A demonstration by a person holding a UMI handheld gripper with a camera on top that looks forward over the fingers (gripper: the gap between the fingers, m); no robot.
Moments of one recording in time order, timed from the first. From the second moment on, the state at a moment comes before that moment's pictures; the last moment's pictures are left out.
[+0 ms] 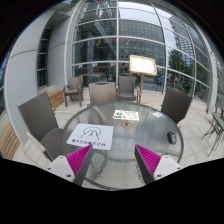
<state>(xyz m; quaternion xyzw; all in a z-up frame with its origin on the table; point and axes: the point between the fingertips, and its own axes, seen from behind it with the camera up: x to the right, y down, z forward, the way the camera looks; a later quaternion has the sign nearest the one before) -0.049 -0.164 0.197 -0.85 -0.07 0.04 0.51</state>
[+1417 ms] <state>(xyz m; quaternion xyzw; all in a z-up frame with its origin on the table) 0.317 0.103 -0.016 -0.93 0.07 -0.04 0.36</state>
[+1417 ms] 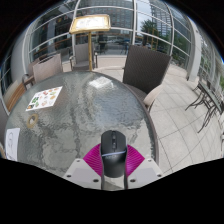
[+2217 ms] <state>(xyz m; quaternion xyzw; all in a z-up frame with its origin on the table) -0.188 0.121 0.156 -0.89 -0.03 0.04 0.46</state>
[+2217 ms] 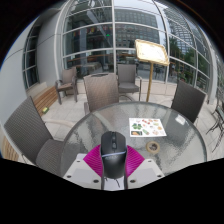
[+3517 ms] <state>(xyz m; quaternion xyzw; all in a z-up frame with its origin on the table) -0.025 -0.088 0.216 -0.90 0.00 0.01 0.44</state>
